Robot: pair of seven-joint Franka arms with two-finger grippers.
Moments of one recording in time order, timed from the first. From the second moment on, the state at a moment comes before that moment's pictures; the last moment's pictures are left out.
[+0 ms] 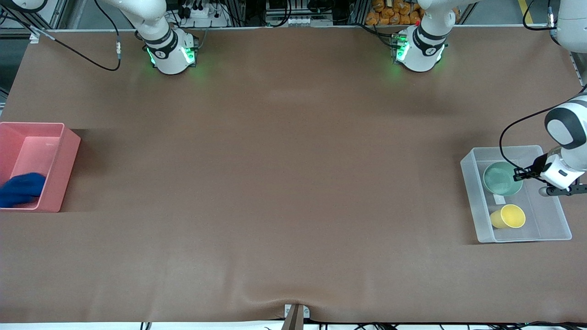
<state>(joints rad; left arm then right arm) 0.22 0.44 0.16 -1.98 -0.09 2.40 0.37 -0.69 0.62 0.02 -1.49 -0.05 2.31 -0.93</state>
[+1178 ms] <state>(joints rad) 0.18 0.42 0.16 -1.68 -0.09 2.12 0.46 -0.57 0.37 0.04 -1.54 0.01 1.95 -0.46</state>
